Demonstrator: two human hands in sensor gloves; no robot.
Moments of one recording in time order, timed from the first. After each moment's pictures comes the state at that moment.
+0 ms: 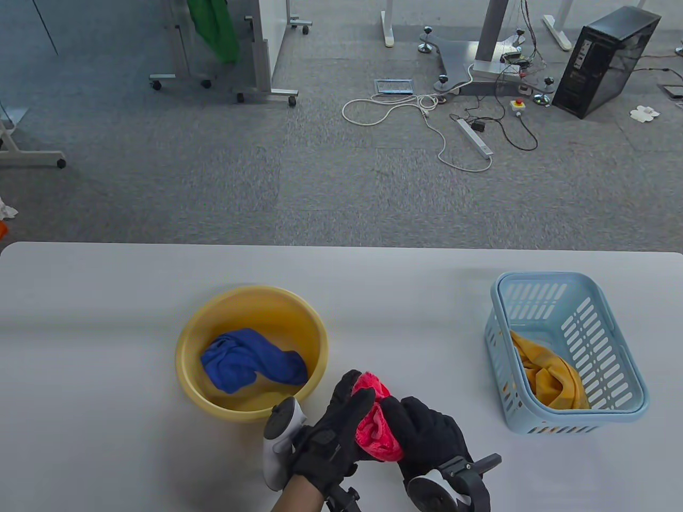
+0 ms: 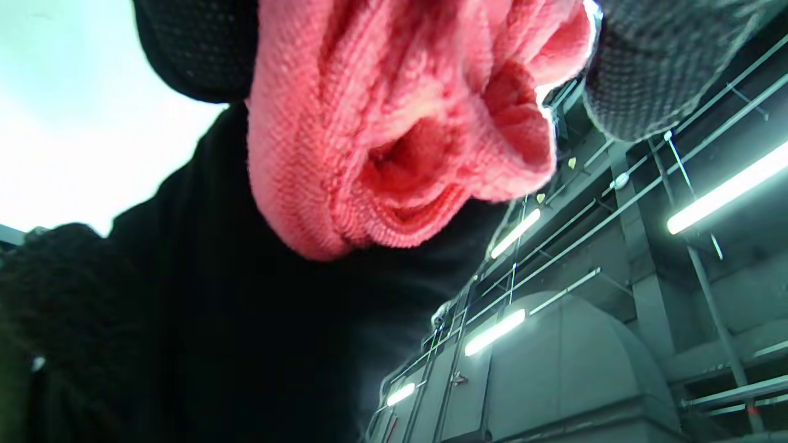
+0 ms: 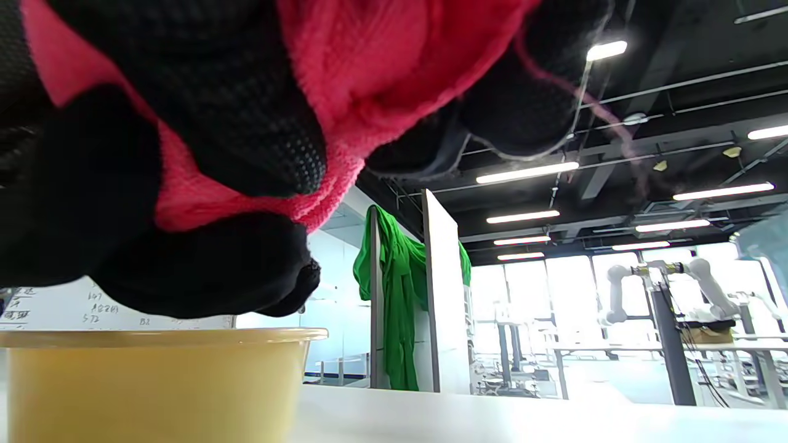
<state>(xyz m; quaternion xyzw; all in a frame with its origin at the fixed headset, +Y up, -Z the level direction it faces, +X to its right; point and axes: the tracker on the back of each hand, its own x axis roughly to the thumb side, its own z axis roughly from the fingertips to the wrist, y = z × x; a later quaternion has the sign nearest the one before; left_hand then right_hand) -0.070 -0.749 -0.246 -0.29 -0.07 0.81 0.51 0.113 -0.688 -0.190 0.18 -0.28 0.94 0.11</state>
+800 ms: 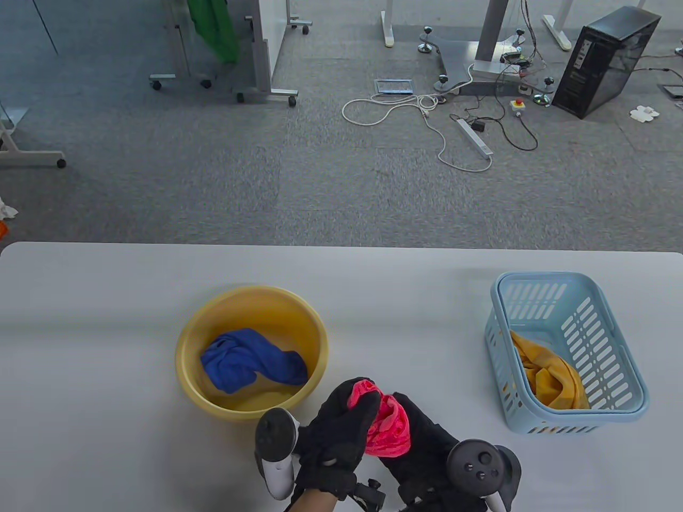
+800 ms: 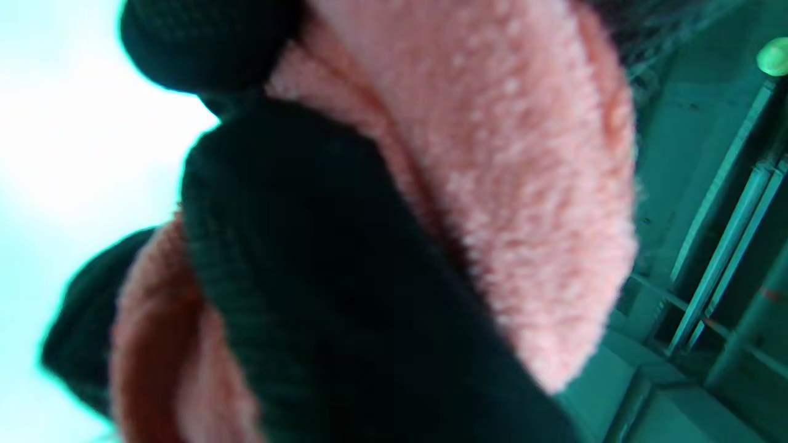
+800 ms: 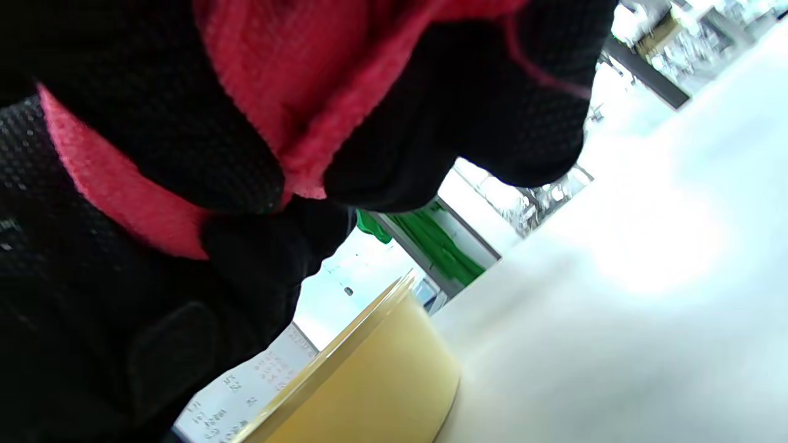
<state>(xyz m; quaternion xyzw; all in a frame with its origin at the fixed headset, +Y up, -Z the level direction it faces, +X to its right) -0.076 -0.721 -0.242 0.00 -0.11 0.70 0.71 0.140 -0.708 -0.216 0.14 -0.08 0.87 0.47</state>
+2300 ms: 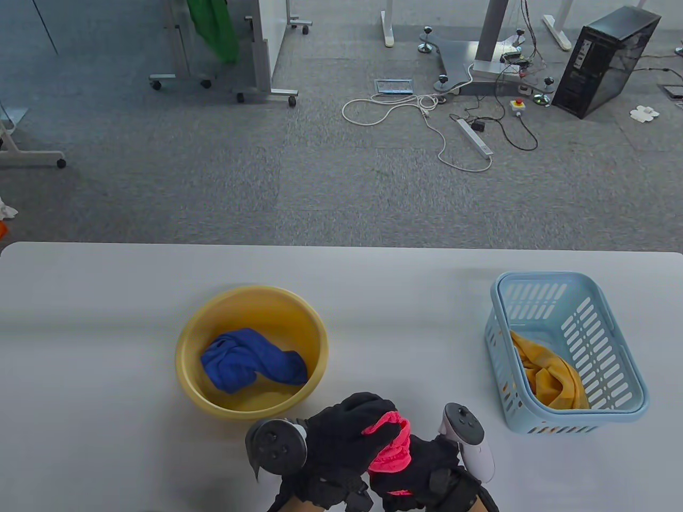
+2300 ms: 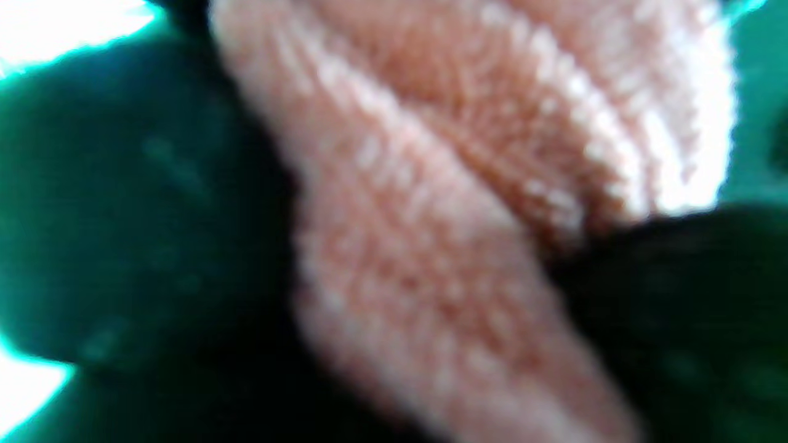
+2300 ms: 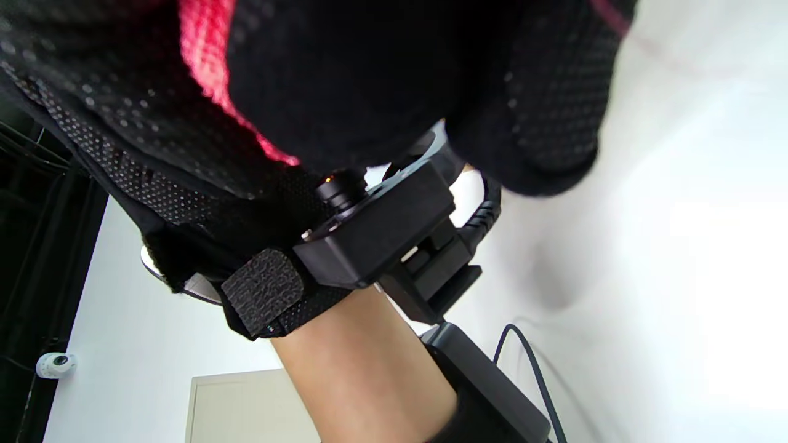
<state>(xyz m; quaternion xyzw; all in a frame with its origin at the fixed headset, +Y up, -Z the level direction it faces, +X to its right) -0.076 -0.676 -0.235 0.12 -0.30 0.55 0.77 0.121 -0.756 -0.236 0.24 0.34 0.58 0.70</state>
